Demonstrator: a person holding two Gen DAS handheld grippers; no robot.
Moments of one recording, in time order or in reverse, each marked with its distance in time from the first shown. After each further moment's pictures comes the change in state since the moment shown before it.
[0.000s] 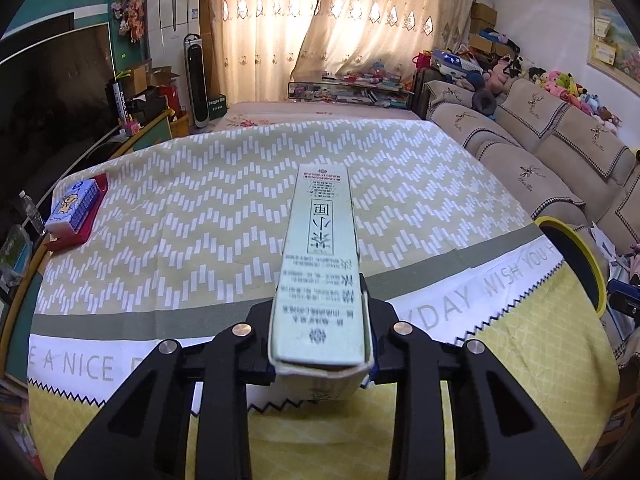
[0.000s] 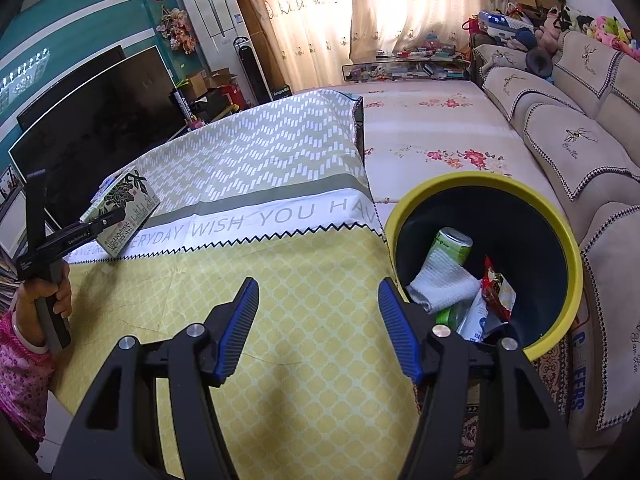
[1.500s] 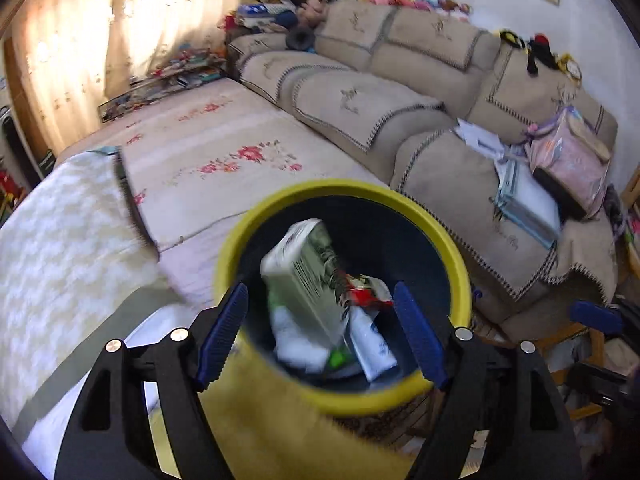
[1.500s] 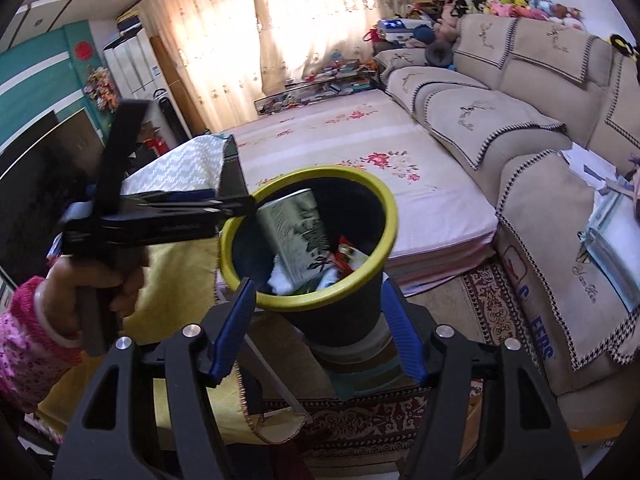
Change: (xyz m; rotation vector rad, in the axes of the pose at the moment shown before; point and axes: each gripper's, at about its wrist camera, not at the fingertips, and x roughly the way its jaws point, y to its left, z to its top) left arm 0.062 -0.358 0.028 0.408 0.125 -0.427; right arm -0.096 -0.122 -0.060 0.204 -0.122 -0.201
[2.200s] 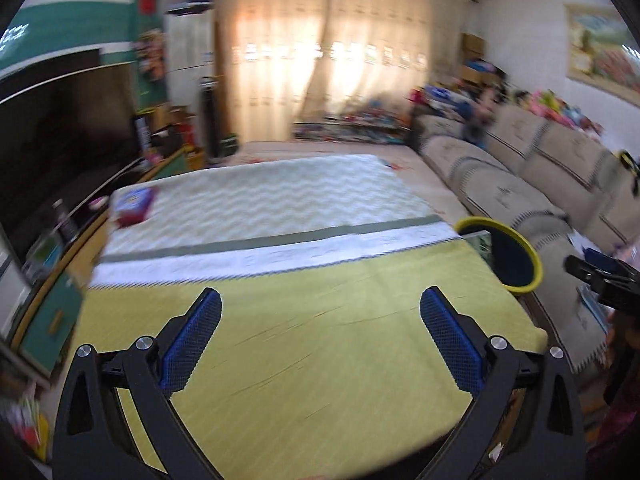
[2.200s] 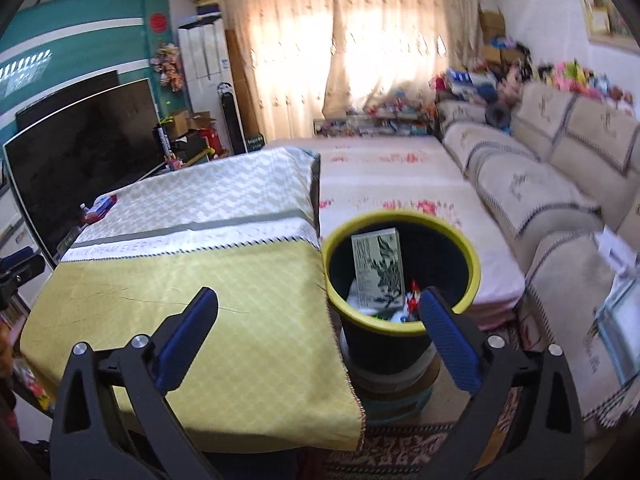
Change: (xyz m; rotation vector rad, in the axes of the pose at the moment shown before) left arm -0.320 0.084 -0.228 -0.399 -0.265 0.523; right arm -0.043 0.112 -0.010 -0.251 -0.125 0.084
